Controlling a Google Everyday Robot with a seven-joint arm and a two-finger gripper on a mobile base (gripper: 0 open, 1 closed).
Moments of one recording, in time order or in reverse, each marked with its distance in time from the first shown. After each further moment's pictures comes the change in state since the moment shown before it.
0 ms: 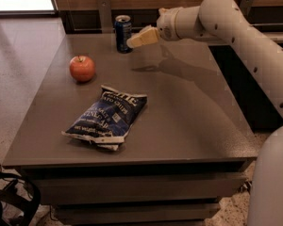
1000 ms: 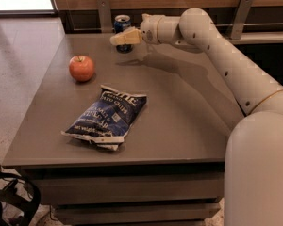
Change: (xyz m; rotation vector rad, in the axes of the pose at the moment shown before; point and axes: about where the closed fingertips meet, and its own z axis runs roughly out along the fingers) arm -0.004 0.004 0.068 -0.046 -0.138 0.117
